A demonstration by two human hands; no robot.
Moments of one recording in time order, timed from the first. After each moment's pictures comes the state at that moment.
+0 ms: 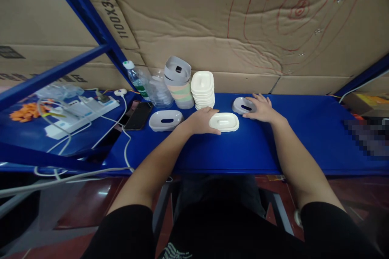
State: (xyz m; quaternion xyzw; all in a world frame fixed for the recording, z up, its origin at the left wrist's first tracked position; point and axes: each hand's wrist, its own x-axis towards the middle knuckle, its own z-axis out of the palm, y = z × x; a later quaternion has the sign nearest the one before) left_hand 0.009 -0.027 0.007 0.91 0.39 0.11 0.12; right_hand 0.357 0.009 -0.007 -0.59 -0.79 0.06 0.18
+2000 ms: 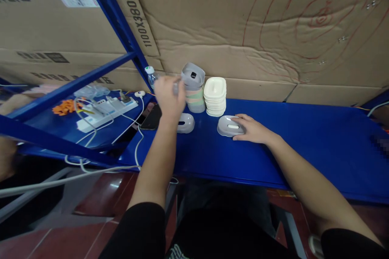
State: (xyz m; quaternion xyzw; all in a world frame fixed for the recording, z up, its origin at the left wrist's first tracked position) left_hand -0.083 -0.013 0.070 0.63 0.58 0.49 -0.15; right_hand 0.273 -0.028 -0.011 -0.39 -0.89 0.17 0.15
